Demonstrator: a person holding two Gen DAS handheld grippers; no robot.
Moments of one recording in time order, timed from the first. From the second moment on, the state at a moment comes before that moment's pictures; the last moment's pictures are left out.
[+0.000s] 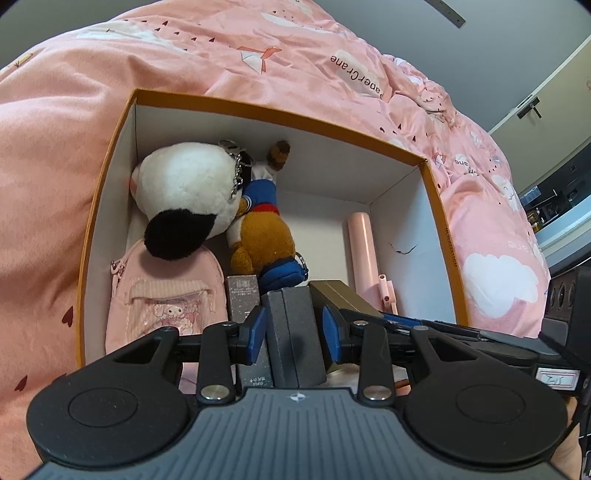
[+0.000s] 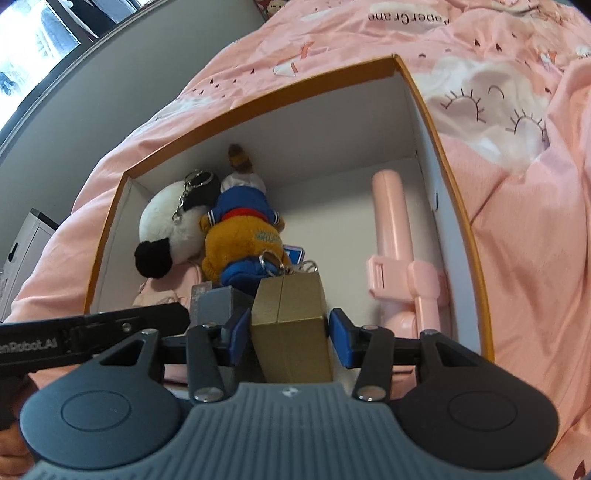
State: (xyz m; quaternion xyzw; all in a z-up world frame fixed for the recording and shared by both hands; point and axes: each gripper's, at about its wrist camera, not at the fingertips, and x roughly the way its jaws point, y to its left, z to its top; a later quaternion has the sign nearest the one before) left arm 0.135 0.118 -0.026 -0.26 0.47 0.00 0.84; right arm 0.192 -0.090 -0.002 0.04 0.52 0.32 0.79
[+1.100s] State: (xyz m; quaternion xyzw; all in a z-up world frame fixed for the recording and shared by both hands) left arm 0.094 0.087 0.017 -0.15 0.41 -0.07 0.89; right arm 0.142 -0.107 0.043 -0.02 0.42 0.39 0.82
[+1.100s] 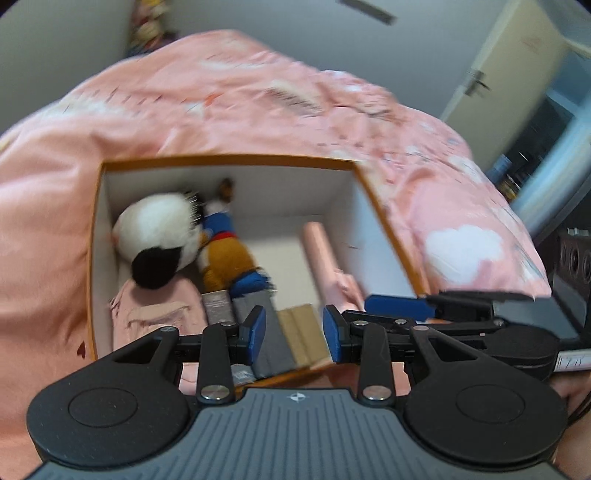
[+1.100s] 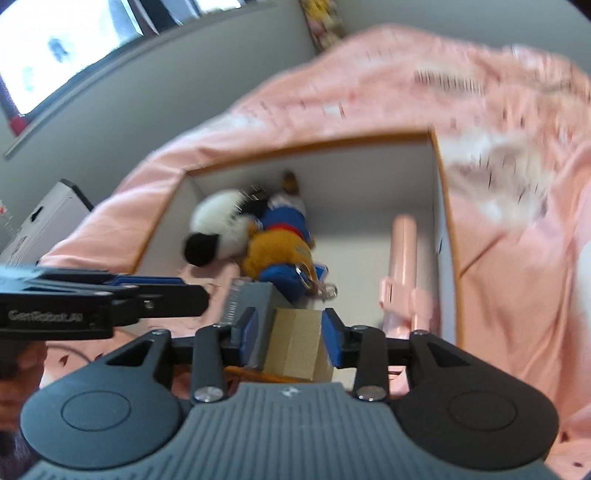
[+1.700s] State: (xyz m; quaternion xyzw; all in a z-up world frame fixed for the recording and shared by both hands) left arm 0.069 0.061 -0.056 -0.10 0.59 -0.07 0.80; right arm 0.048 -0.123 -0.007 -0.17 0.48 0.38 0.77
